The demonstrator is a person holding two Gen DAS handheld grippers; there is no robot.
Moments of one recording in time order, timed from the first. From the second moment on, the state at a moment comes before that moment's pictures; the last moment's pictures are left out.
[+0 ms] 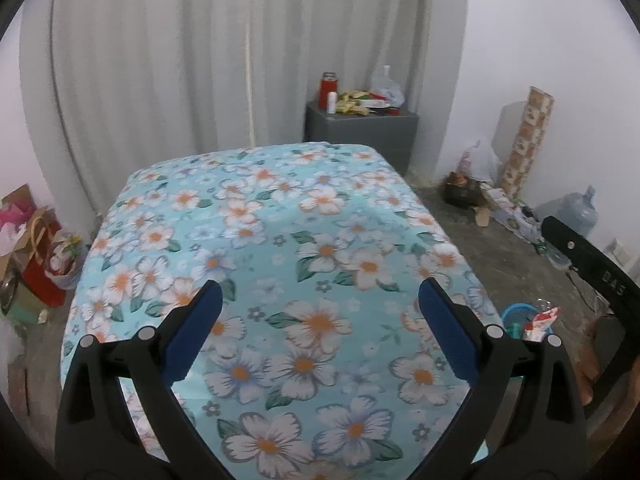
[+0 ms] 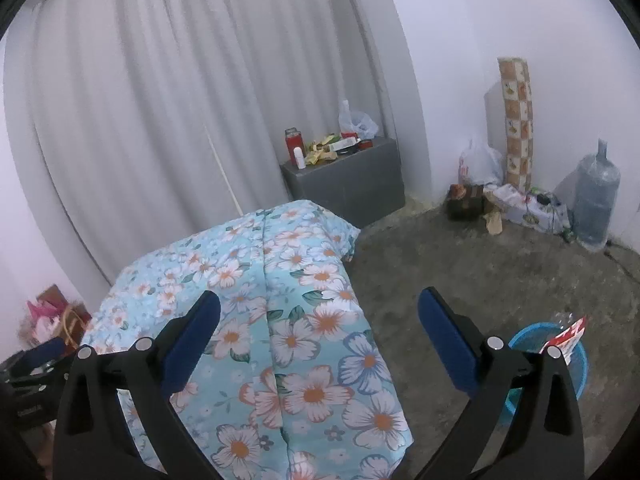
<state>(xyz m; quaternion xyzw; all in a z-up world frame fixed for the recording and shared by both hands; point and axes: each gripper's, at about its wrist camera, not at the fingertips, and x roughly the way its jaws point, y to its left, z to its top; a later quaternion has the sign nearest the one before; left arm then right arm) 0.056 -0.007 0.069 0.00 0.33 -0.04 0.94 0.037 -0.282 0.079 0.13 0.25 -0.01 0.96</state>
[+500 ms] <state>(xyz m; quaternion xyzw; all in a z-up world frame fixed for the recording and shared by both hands) 0.044 0.025 0.040 -0.04 0.37 0.03 0.93 0.029 -0.237 0.078 0.04 0.27 -0.01 0.96</state>
